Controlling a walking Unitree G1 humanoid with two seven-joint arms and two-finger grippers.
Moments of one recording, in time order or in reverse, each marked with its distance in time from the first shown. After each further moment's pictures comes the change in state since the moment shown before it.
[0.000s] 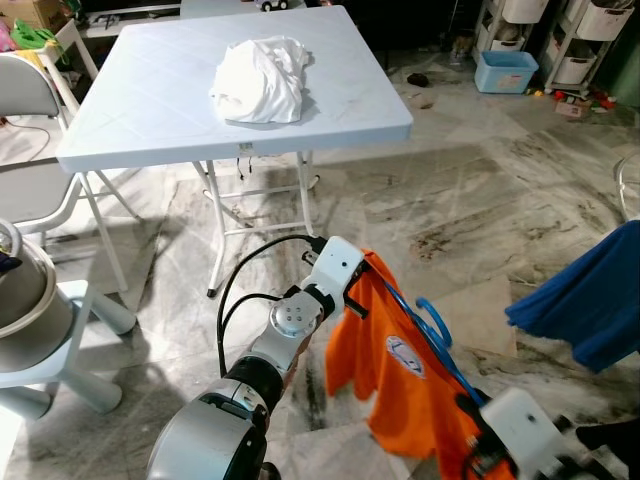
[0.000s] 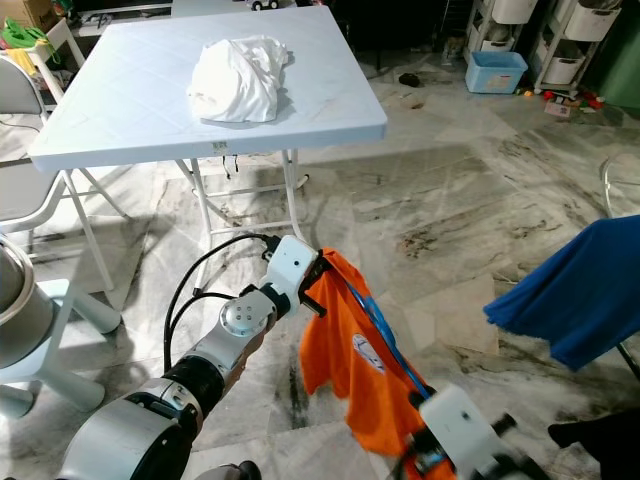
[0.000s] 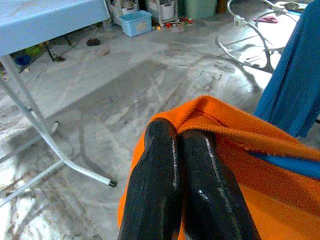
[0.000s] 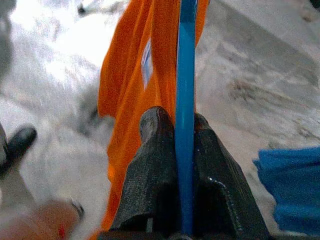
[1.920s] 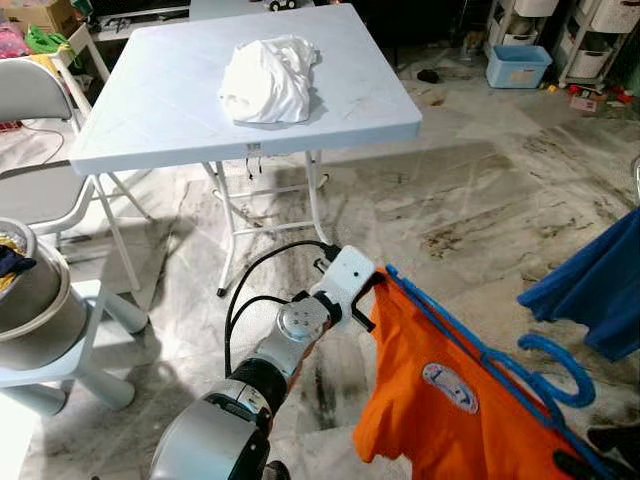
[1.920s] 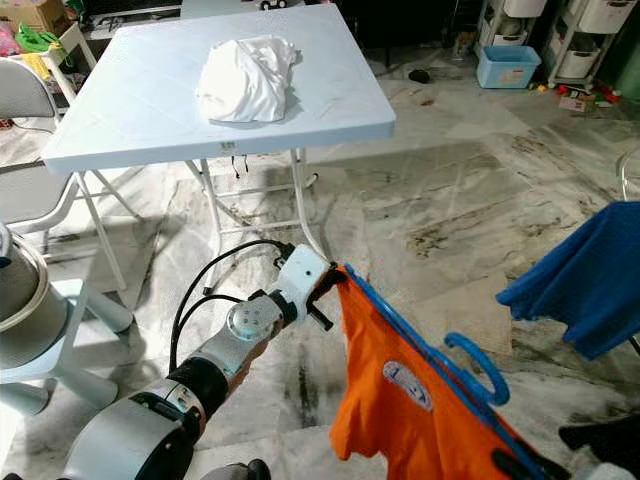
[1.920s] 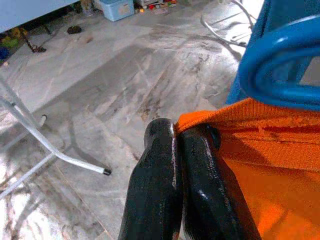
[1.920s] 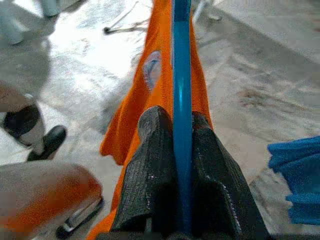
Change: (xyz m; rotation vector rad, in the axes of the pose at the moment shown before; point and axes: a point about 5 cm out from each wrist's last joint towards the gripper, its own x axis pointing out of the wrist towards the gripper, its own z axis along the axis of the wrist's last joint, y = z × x) left arm 0.001 -0.009 -0.005 0.021 0.056 -0.078; right arm -0.104 -0.037 0.005 0.053 -0.092 0.031
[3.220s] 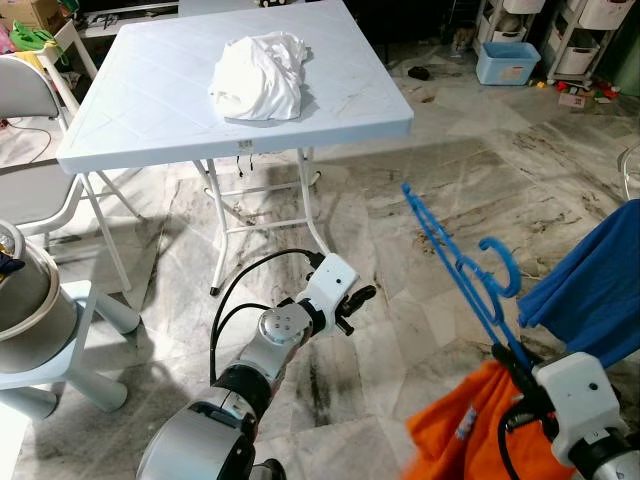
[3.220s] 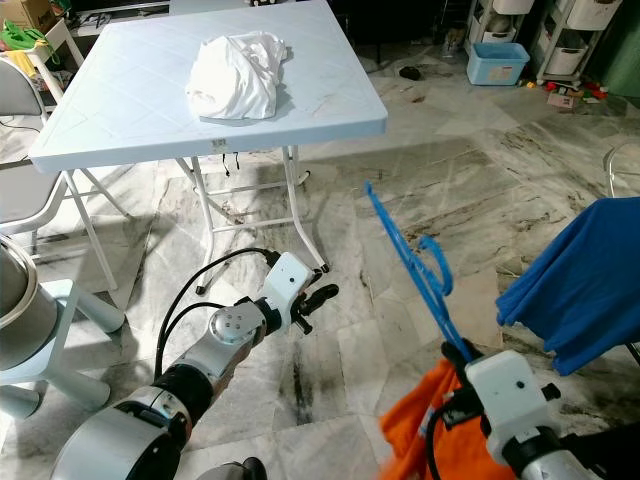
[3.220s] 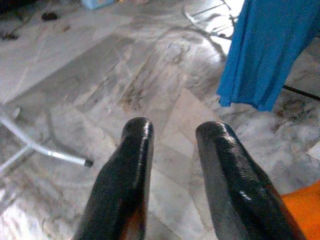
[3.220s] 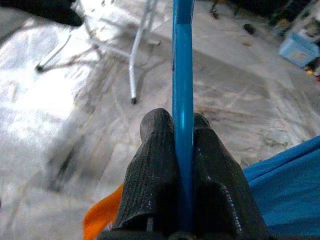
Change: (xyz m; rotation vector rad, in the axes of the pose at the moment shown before) left arm -0.013 0.005 -0.015 -0.006 0.014 -0.098; right arm 0.101 -0.001 0.022 0.019 -0.116 -0.211
